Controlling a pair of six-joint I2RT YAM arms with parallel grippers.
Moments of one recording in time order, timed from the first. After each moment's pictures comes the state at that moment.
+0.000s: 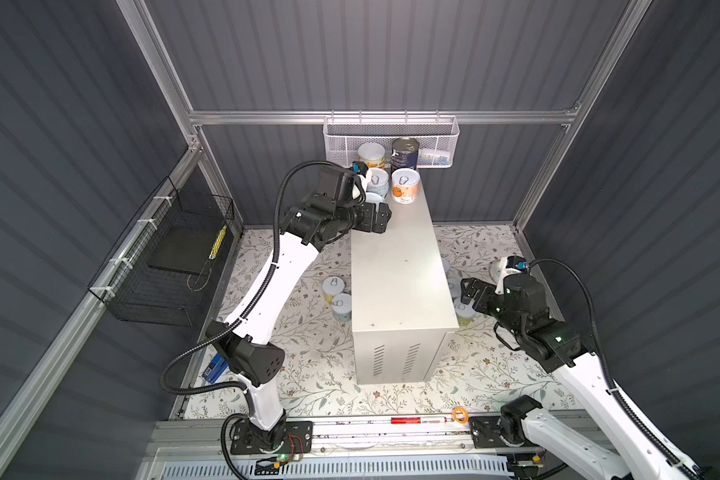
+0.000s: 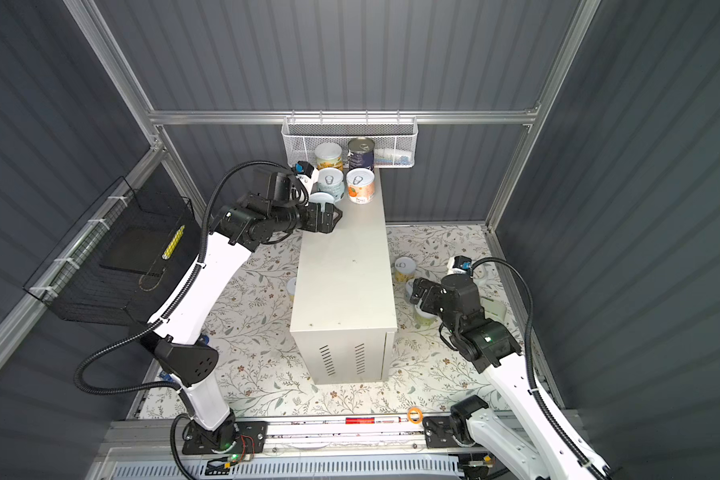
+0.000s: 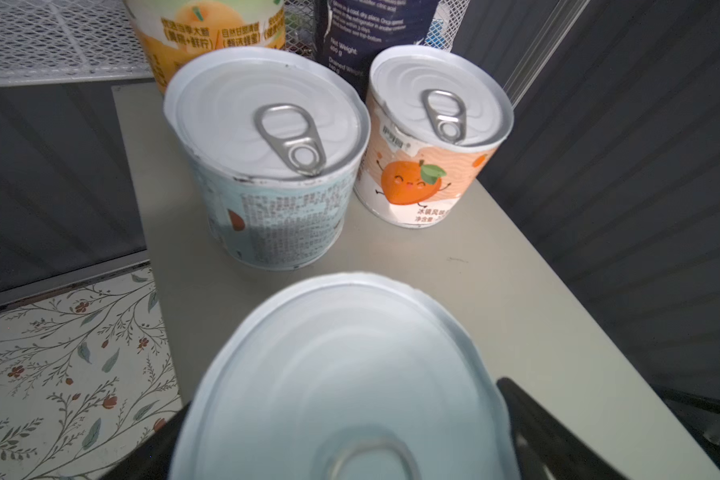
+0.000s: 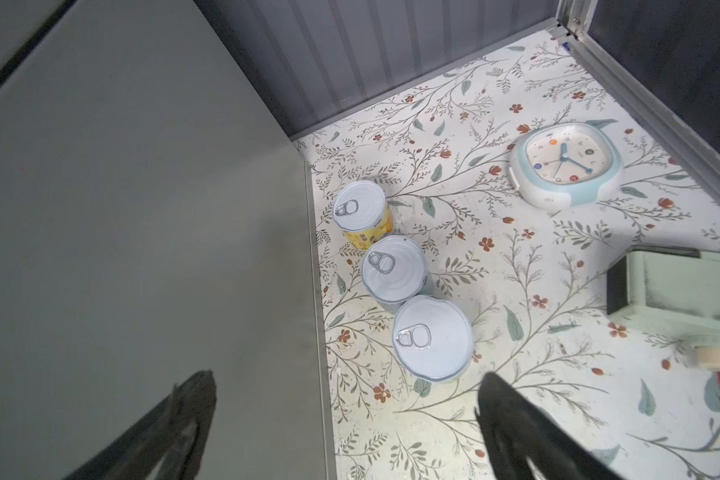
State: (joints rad) left arm -0.57 1.77 2.16 -0.90 0.10 -0.18; right arm 0.39 0.83 0.87 -0.57 0.21 0.57
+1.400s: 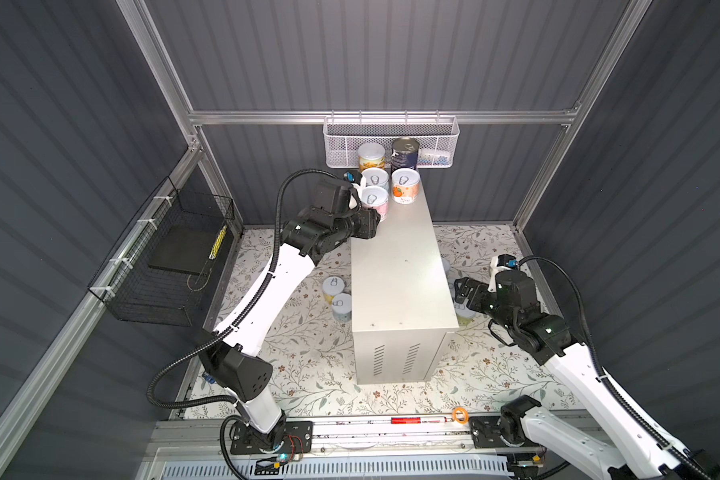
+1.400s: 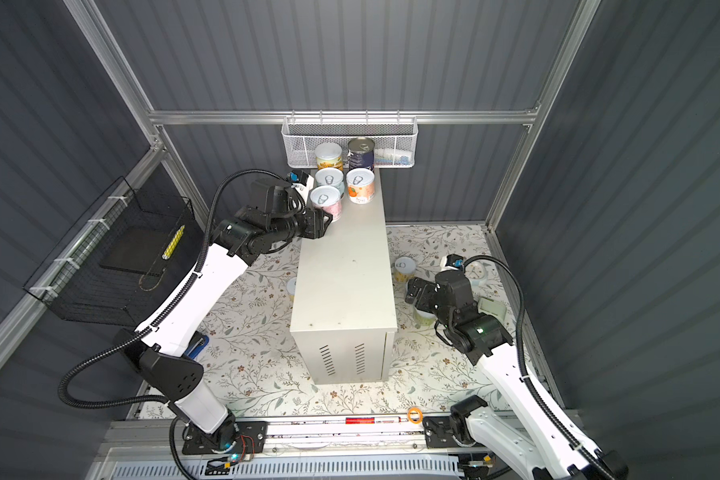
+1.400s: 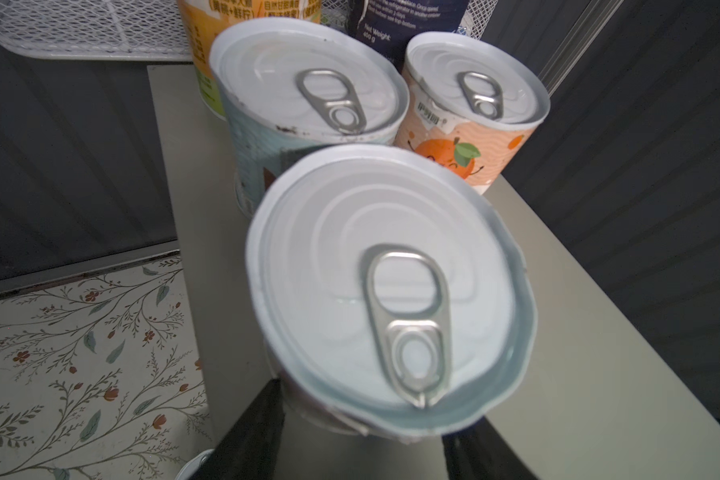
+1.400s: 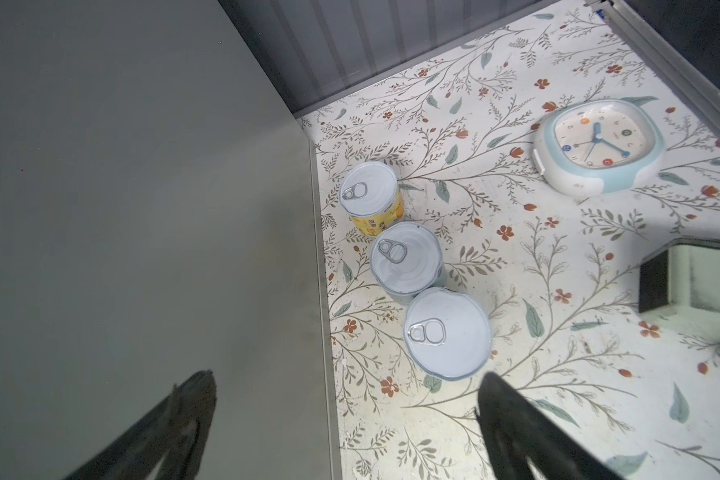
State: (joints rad) left arm -0.57 1.70 1.96 -0.74 0.04 -0.22; right arm 0.39 0.90 0.87 -0.55 0.18 0.56
